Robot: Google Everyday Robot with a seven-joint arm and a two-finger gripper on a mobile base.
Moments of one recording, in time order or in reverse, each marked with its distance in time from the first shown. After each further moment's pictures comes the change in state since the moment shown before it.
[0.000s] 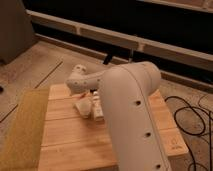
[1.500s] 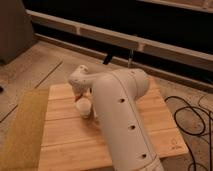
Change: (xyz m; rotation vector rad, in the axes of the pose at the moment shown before) arm 0.014 -0.017 0.057 -0.001 0.127 -0.009
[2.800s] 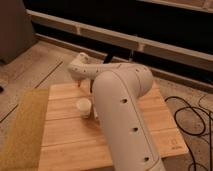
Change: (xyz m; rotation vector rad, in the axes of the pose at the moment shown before) arm -0.083 -0.009 -0.064 0.019 -0.173 -0.085
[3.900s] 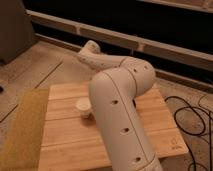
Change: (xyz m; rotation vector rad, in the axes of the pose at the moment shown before) arm -0.021 -0.172 -0.034 0.341 0.002 0.230
